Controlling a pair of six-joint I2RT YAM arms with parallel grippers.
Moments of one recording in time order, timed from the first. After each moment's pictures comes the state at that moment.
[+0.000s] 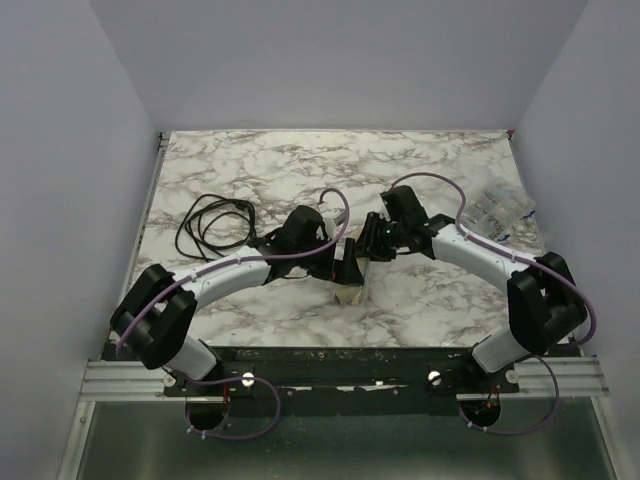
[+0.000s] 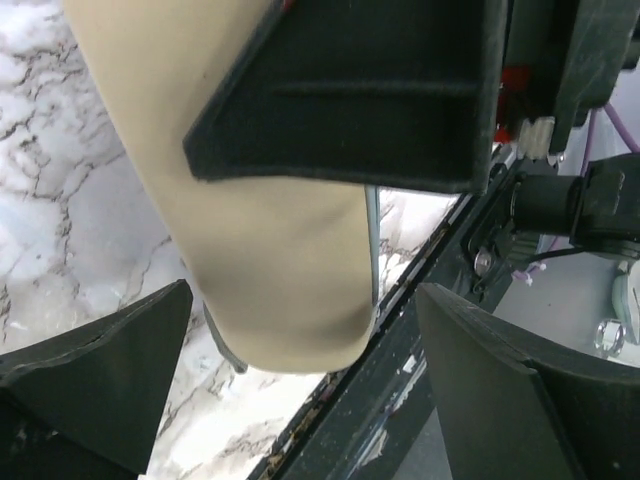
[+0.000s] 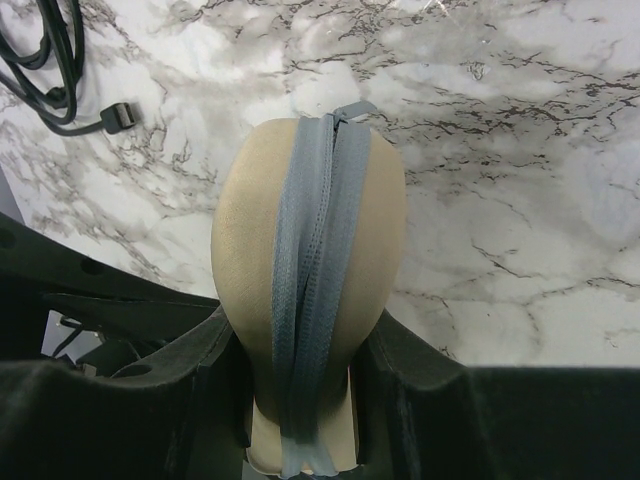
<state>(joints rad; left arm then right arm) -0.74 1.47 0.87 -0.10 0.47 -0.54 0.56 1.54 0.99 -0.35 -0.26 0.75</state>
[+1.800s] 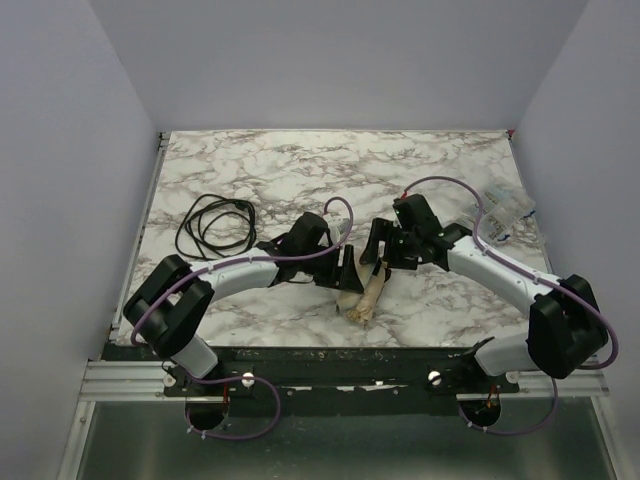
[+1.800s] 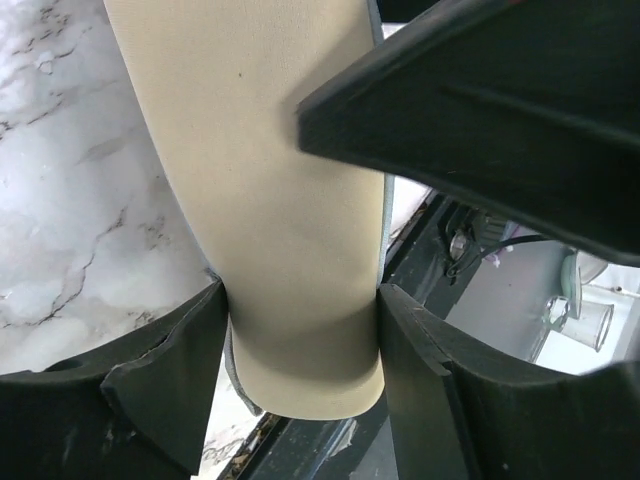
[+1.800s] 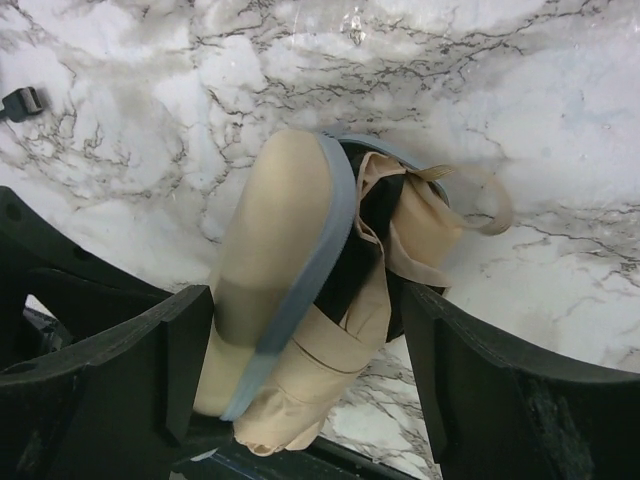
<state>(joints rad) -0.76 1.58 0.84 -0.02 0.55 -0.64 0.56 1.39 0.91 -0.45 -0.11 0.64</state>
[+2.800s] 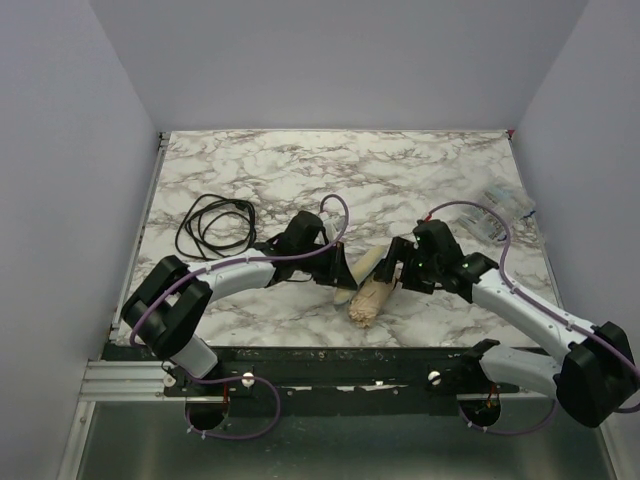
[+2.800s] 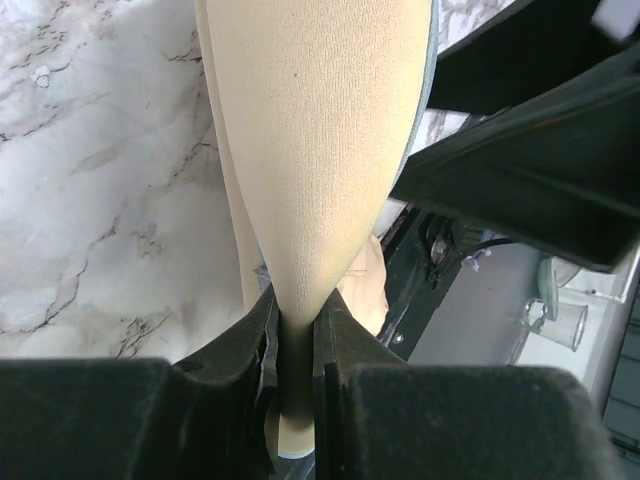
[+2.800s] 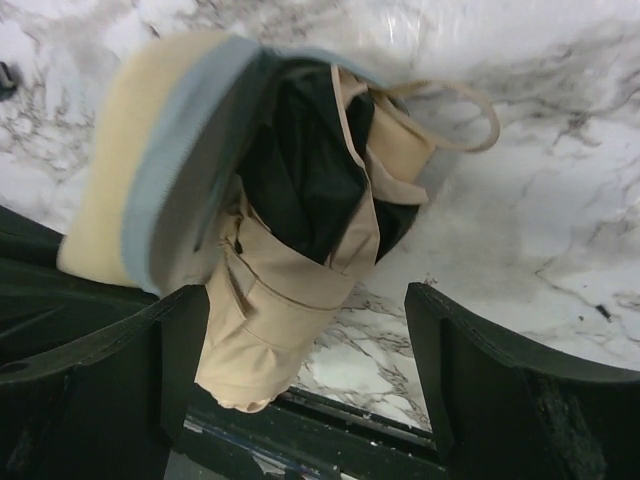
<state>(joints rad) -0.73 1.56 0.82 0.04 0.59 -0.68 0.56 1.11 0.71 -0.48 -0.06 0.75</state>
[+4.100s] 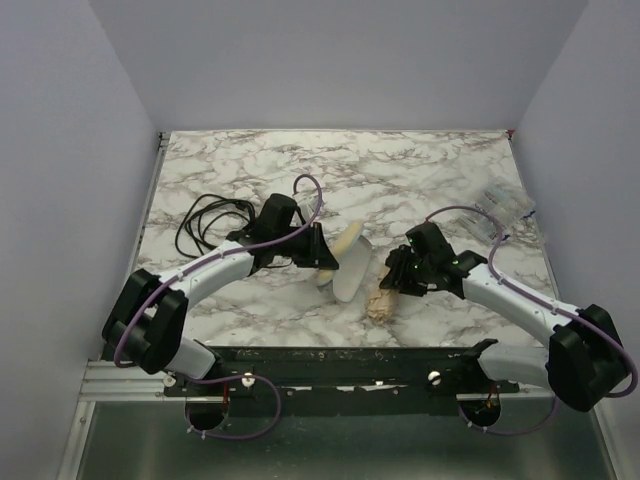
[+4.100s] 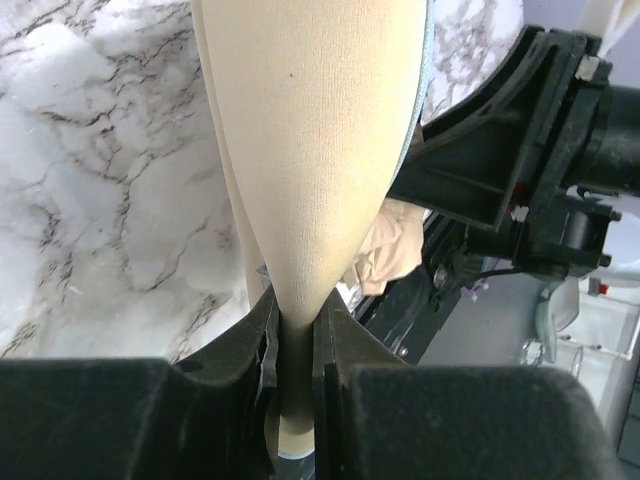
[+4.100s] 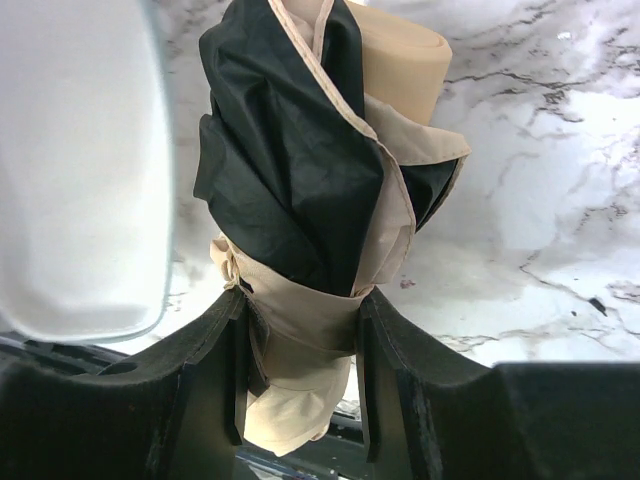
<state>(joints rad) -0.59 1.45 0.84 -0.07 0.60 -0.63 0.56 1.19 0.67 -0.46 -0.07 0.82</state>
